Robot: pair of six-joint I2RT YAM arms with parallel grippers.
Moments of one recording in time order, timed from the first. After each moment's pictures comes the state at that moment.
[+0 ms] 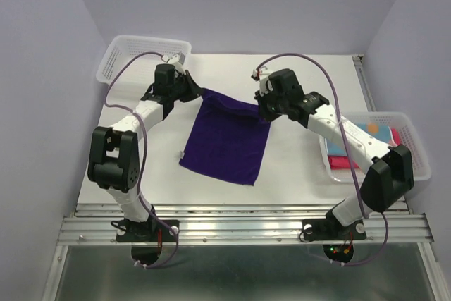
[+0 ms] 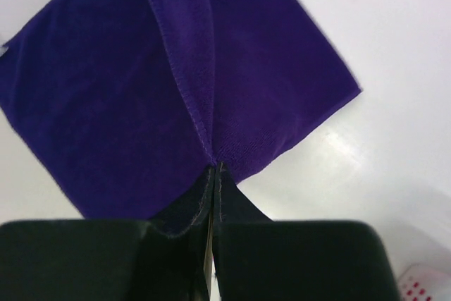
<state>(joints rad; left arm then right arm) -0.22 1.73 1.21 0.05 0.32 -0.52 0.54 1.54 1.37 -0.54 -0.06 -0.01</state>
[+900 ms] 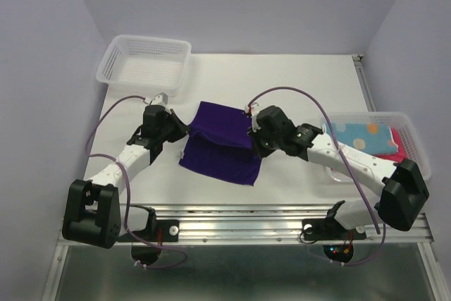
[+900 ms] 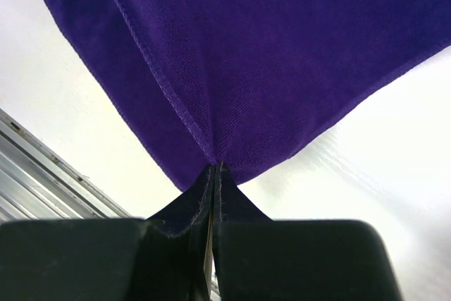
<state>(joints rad) -0.22 1.24 0.64 0.00 0.16 -0.64 0.79 1.36 1.02 -0.50 -0.04 0.20</state>
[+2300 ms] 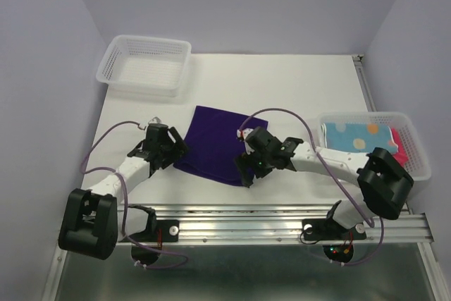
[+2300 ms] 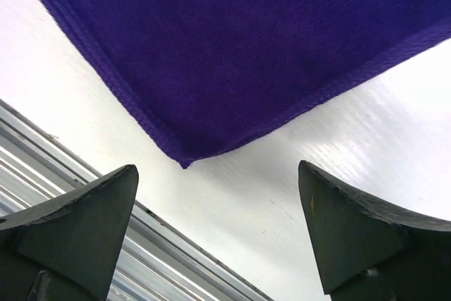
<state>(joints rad) -0.24 1.18 0.48 -0.17 0.01 -0.80 0.89 1.52 0.88 -0.45 -0.08 0.29</state>
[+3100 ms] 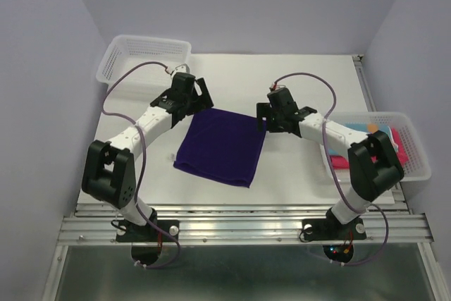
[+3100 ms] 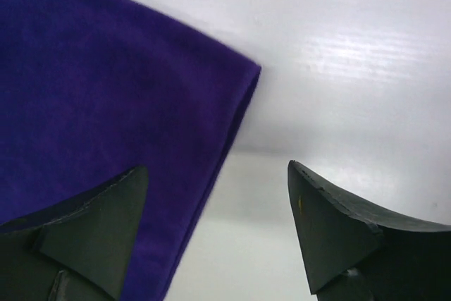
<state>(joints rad) -0.40 1.51 1.12 -0.30 -0.14 -0.64 0.53 1.57 1.04 -0.33 0.19 0.44</state>
